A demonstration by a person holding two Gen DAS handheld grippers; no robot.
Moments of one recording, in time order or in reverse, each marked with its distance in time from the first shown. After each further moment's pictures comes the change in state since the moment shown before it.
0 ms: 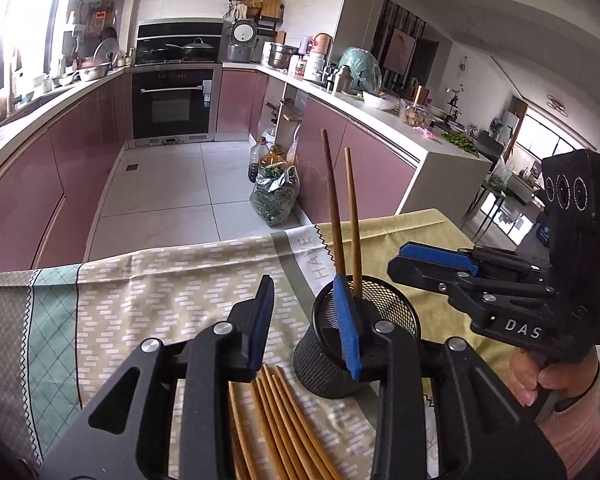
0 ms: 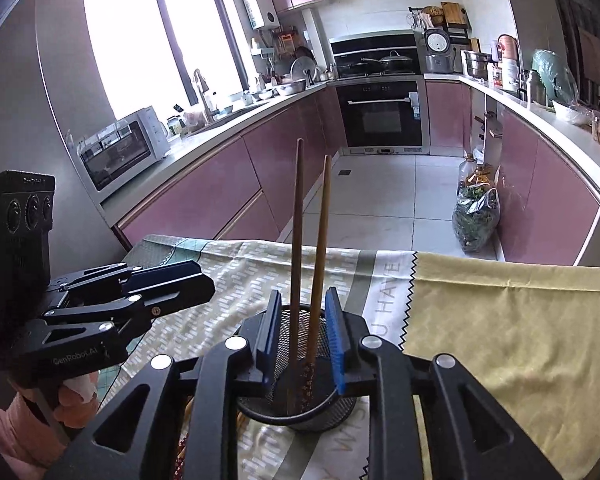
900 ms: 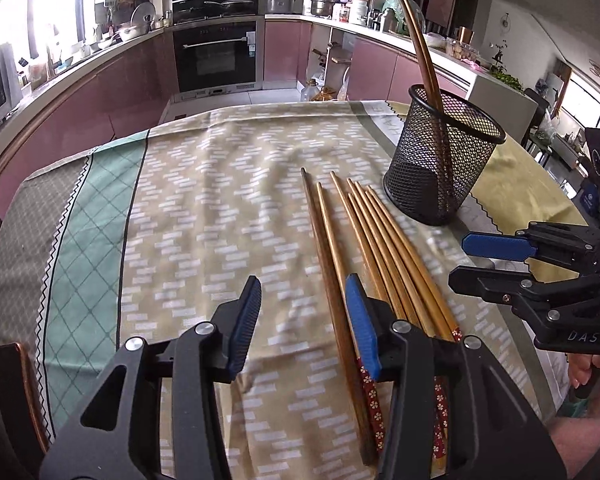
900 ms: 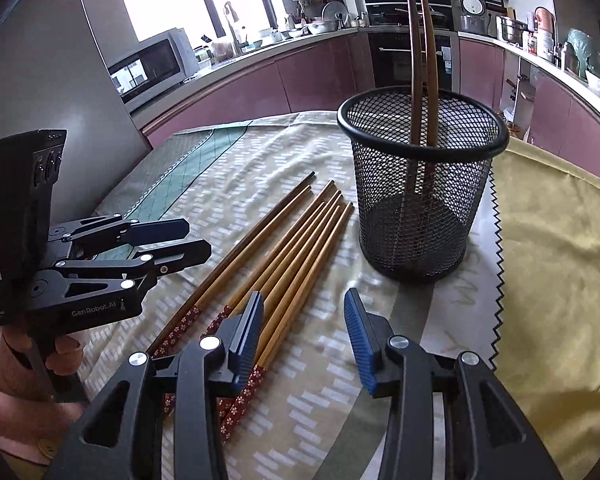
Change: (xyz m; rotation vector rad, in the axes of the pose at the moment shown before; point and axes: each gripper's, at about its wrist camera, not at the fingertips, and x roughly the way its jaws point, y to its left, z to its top) left arm -0.010 0.050 -0.146 0.003 0.191 0.184; right arm 0.032 0.064 -0.114 -0.063 0.213 0.041
